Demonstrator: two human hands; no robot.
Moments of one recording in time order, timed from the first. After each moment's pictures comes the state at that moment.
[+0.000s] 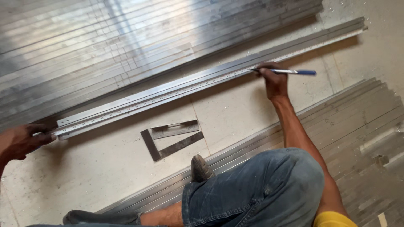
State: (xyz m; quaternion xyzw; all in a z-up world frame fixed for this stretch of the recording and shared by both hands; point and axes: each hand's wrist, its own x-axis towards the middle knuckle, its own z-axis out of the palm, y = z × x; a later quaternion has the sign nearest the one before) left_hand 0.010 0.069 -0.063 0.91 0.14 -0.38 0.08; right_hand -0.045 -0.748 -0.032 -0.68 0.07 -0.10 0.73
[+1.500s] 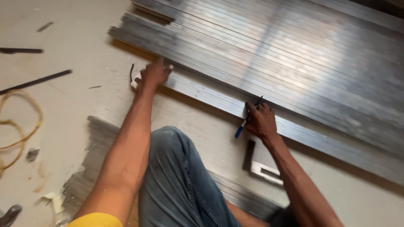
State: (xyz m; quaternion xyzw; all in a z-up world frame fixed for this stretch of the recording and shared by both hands) left_hand -0.079 0.175 0.006 0.91 0.34 -0.11 0.21; right_hand -0.009 -0.270 -0.025 -0.91 -0.38 0.08 0.12
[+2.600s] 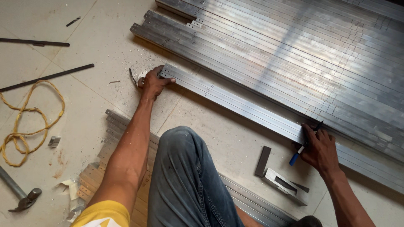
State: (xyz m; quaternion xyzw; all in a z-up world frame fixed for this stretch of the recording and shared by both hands) left_hand -0.152 0.199 -0.014 0.79 0.37 0.09 0.48; right_hand 0.003 -0.416 -0.037 -0.93 -0.37 0.05 0.07
